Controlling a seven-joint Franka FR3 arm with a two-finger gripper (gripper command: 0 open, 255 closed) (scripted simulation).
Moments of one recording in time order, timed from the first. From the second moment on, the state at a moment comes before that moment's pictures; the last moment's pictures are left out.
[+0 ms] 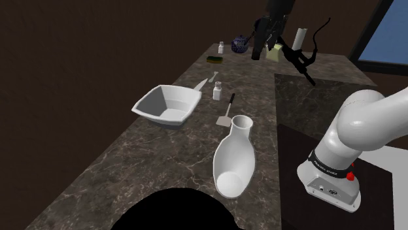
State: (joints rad) arm 0.01 -0.74 -0.01 -2.27 0.05 1.63 0.05
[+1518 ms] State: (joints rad) arm -0.14 -0.11 0.31 -2.15 -0.06 2.18 0.91
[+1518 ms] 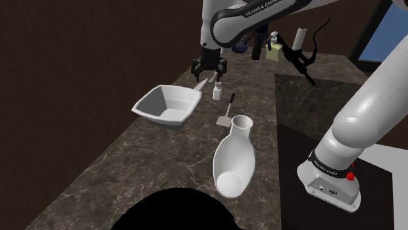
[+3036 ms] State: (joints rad) arm -0.12 0.36 0.26 -1.87 -0.31 2.32 1.36
